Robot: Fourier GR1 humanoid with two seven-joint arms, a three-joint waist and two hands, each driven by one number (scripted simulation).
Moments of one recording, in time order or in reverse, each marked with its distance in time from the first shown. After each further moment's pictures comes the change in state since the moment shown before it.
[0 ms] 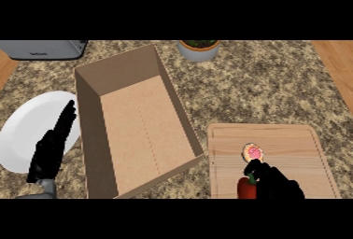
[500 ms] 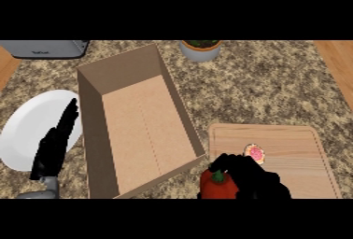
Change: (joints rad) left arm -0.019 -0.007 -0.002 0.017 -0.005 -0.001 -0.006; right arm -0.228 0.090 0.173 -0.148 -0.078 -0.065 0.018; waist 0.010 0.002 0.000
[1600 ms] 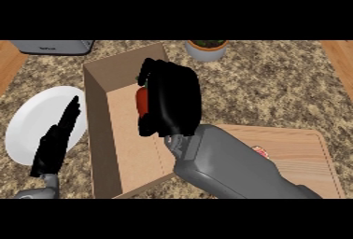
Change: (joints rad) left arm -0.018 0.002 0.002 0.000 -0.002 -0.029 0.003; right arm -0.944 0.009 -0.155 0.737 -0.546 -0.158 0.216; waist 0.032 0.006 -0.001
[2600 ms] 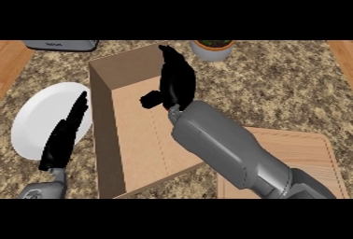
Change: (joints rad) left arm -0.041 -0.020 -0.025 0.007 -0.023 0.002 0.019; right arm -0.135 0.002 0.100 0.572 -0.366 -0.576 -0.177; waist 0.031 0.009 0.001
